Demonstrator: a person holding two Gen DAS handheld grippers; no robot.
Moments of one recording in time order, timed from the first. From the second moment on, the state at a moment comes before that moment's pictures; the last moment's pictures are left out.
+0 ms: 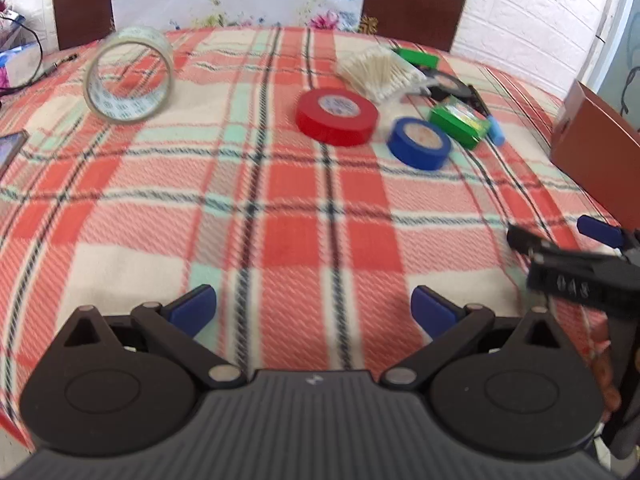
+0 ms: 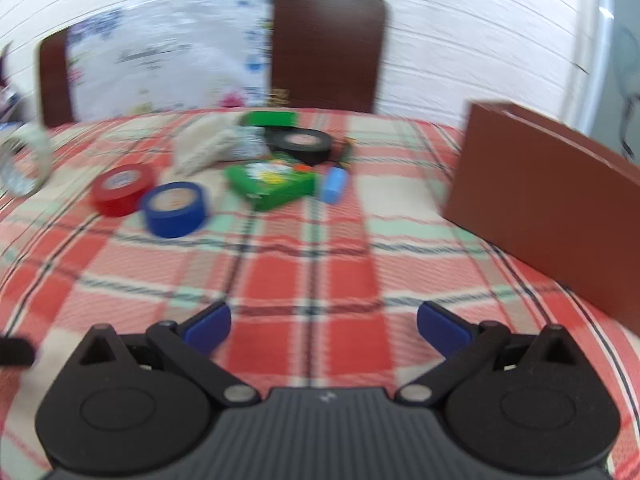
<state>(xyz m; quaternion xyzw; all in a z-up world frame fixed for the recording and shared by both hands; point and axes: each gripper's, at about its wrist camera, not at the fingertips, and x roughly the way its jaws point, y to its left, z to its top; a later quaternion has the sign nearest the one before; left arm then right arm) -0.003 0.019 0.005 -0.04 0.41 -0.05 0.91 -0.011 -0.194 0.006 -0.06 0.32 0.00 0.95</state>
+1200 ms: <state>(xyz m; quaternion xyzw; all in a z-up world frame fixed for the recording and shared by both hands) 0.065 0.031 0.020 -0.12 0.45 -0.15 0.87 0.026 -0.072 0.001 -0.15 0.30 0.25 0.91</state>
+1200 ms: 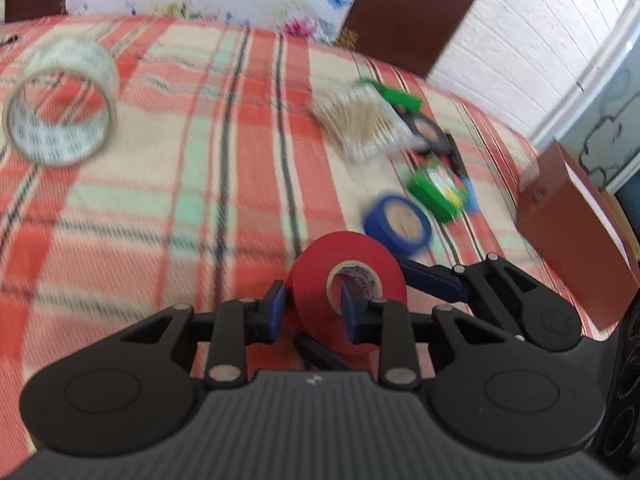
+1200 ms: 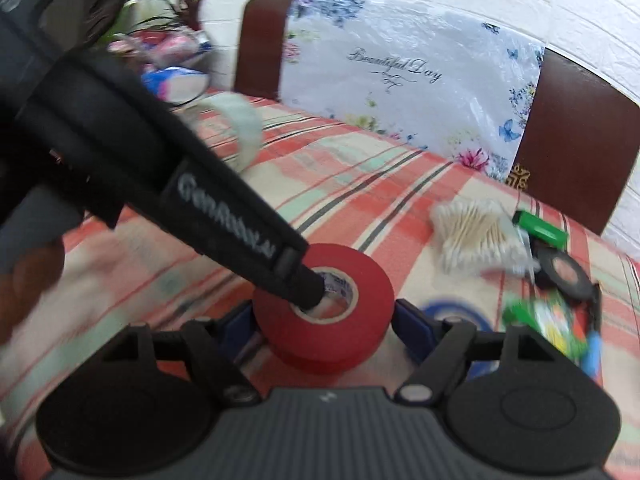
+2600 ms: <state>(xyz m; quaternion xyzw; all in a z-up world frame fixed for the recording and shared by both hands) 0.058 -0.148 0.059 0.05 0.34 -0.33 0.88 -0.023 -0.279 0.033 0.00 0.23 0.04 0.97</state>
